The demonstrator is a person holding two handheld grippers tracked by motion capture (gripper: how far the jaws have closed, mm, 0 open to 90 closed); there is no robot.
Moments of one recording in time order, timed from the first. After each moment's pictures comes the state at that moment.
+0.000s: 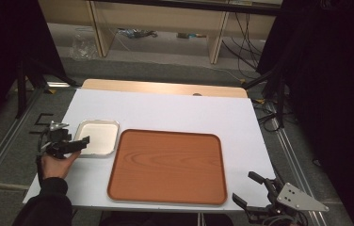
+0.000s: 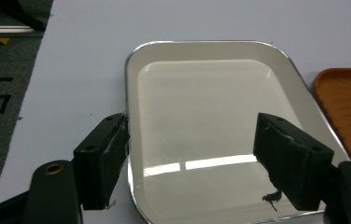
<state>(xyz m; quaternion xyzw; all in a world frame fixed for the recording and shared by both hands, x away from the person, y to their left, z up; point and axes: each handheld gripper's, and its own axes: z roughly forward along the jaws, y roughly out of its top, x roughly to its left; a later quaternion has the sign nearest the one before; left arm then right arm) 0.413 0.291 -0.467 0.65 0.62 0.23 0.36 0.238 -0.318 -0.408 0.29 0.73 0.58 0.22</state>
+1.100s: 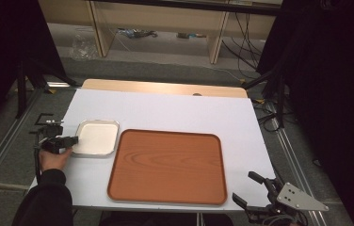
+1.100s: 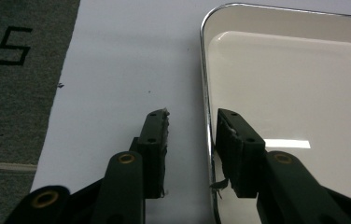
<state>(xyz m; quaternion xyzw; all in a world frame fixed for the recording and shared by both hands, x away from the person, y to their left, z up) 0.441 0.320 -0.488 0.64 0.69 0.19 0.29 0.239 -0.318 -0.408 0.29 0.73 0.58 0.21</state>
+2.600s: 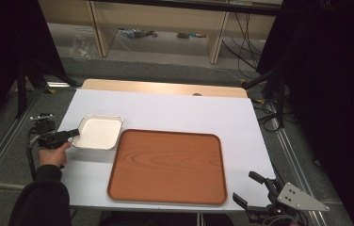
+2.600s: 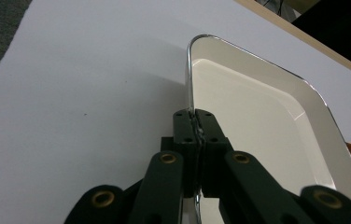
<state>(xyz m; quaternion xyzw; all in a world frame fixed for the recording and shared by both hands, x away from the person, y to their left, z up) 0.437 0.326 -0.469 0.56 0.70 0.10 0.44 0.240 -0.317 -0.409 0.29 0.72 0.59 0.21</state>
